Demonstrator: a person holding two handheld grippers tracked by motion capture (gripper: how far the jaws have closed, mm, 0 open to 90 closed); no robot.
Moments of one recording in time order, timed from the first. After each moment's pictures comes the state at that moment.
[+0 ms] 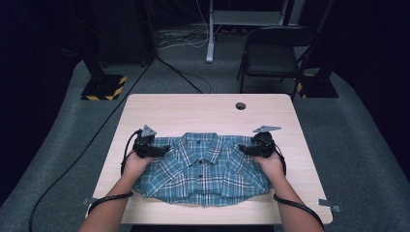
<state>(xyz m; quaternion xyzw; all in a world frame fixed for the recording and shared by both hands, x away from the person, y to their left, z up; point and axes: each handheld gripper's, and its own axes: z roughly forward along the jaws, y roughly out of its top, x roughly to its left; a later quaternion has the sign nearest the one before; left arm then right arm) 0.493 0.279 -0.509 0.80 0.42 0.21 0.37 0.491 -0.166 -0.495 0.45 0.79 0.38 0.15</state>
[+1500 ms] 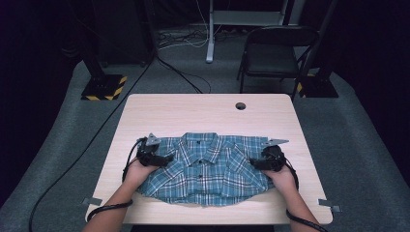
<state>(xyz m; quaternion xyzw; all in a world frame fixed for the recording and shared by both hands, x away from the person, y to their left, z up) 0.470 0.267 -0.522 0.82 0.38 0.19 0.38 0.452 -0.198 -0.512 0.46 0.81 0.33 0.16</state>
